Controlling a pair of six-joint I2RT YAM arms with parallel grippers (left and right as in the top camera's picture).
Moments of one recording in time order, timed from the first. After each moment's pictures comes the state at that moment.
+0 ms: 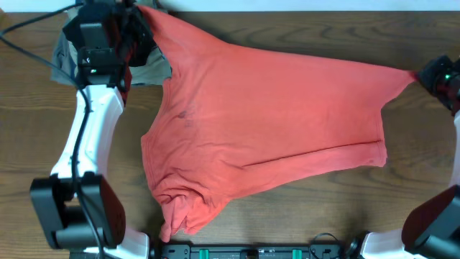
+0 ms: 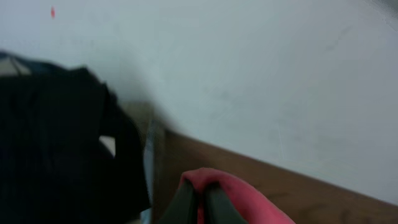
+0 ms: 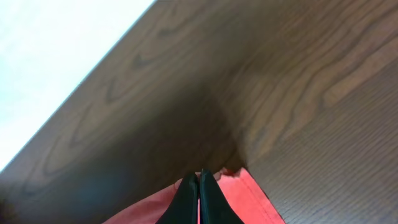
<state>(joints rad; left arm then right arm) 0.04 1.72 1.38 -0.02 0.14 -0.44 -0.45 1.65 1.41 -0.62 -0.22 0.42</state>
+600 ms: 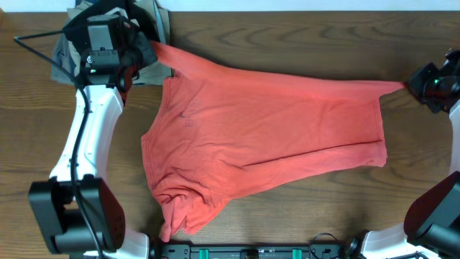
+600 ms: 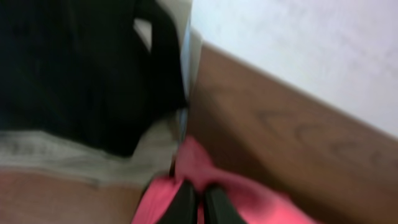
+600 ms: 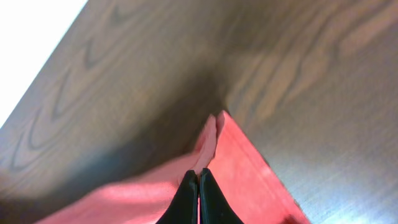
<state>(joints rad) 0.04 1.67 1.38 -0.42 0.15 -0.44 -0.44 1.70 1.41 -0.74 -0.26 0.42</state>
